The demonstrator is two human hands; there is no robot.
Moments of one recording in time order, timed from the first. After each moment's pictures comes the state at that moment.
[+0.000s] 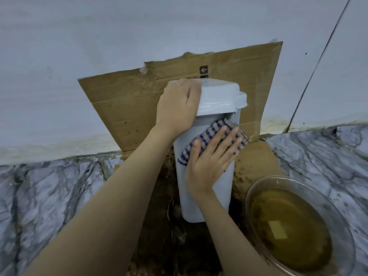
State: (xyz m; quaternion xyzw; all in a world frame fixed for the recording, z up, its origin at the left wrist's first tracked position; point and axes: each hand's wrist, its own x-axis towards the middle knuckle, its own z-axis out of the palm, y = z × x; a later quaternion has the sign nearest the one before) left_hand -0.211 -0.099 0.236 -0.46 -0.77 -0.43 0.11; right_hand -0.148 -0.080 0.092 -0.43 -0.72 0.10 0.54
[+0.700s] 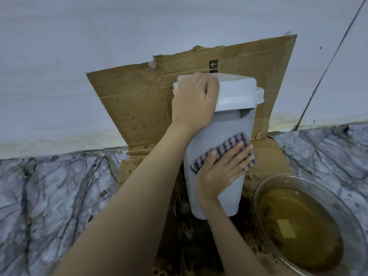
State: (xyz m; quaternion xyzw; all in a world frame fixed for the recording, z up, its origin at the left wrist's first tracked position) left_hand -0.203 -0.096 0.233 -0.44 -0.76 -0.46 0.12; right_hand -0.144 -0.094 0.064 -0.48 -0.68 0.17 0.53
